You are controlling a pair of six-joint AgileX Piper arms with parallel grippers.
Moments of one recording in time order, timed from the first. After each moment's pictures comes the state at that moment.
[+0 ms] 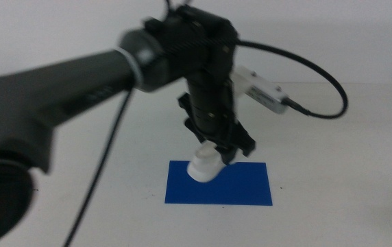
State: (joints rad) left arm -0.71 2.04 -1.80 -0.03 1.22 0.14; right arm 0.03 0.00 0.00 -0.04 0.19 0.30
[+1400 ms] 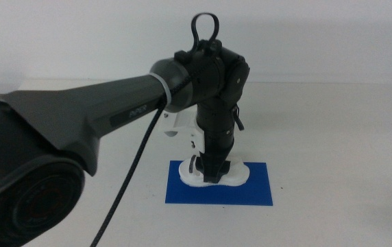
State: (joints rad) left arm -0.72 2.17 -1.83 0.02 1.21 -2.11; right arm 0.03 0.00 0.00 -0.04 0.19 0.30
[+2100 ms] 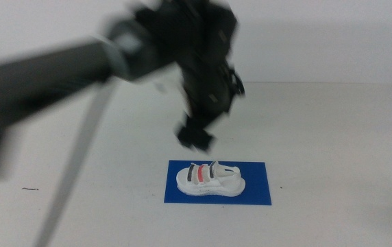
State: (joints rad) left arm -0.72 1.95 -1.79 0.07 1.20 -1.83; right arm 0.03 0.00 0.00 -0.04 0.19 0.30
